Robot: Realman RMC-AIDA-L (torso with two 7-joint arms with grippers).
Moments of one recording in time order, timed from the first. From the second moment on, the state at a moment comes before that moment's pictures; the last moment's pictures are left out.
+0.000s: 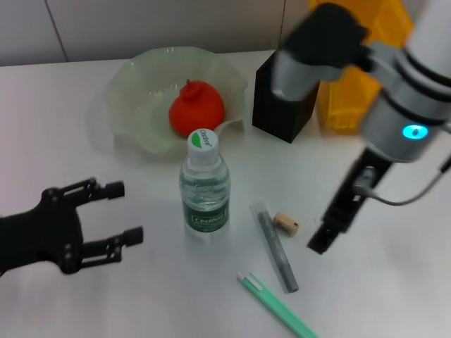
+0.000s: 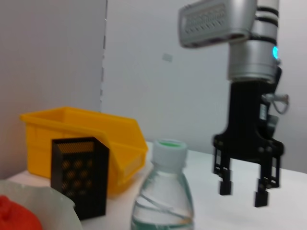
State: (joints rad) left arm -0.37 -2.05 0.74 0.66 1.88 1.76 -1.12; right arm 0.78 2.08 -1.44 -1.40 -2.56 -1.94 2.72
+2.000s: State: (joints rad) left arm -0.63 -2.08 0.73 0.39 1.81 1.56 -1.12; right arm 0.27 2.08 -0.90 -1.21 -1.99 -1.80 1.65
